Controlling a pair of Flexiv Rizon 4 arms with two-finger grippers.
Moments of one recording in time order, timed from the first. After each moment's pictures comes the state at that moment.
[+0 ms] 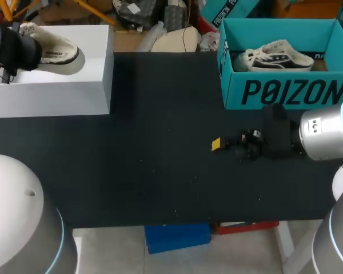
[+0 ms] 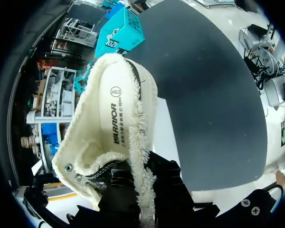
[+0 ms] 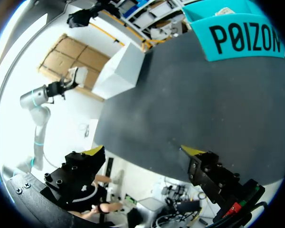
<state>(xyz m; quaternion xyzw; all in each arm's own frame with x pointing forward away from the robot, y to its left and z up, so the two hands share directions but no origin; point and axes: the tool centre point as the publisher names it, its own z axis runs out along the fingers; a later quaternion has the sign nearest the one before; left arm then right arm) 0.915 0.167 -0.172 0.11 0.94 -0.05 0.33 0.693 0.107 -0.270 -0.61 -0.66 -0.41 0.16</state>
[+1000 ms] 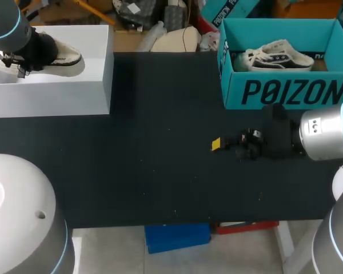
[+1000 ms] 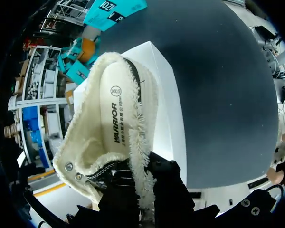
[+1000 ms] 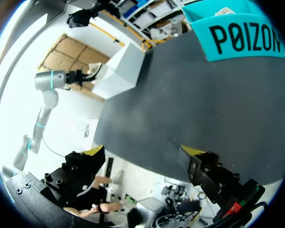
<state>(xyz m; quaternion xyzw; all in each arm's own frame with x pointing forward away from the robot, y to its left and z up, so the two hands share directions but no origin) 1.006 0.198 -0.260 0.06 0.97 0.03 0.25 0.693 0.107 -0.270 -0.61 -0.66 -0.41 0.16</state>
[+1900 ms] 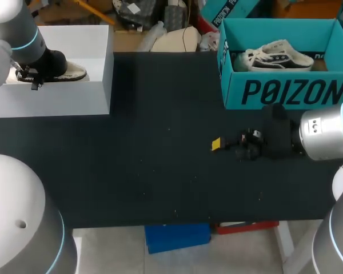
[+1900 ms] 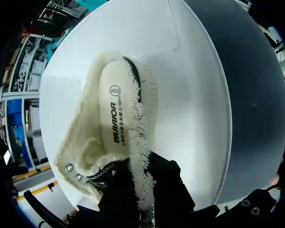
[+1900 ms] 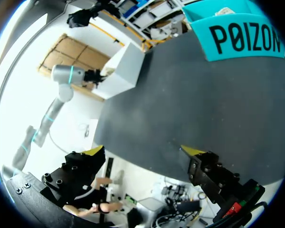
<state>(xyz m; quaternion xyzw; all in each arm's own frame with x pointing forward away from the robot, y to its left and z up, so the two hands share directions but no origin) 1.047 0.209 -0.355 0.03 0.98 0.03 0.19 0.693 0.107 -0.270 -0.61 -0.66 -0.41 0.16</state>
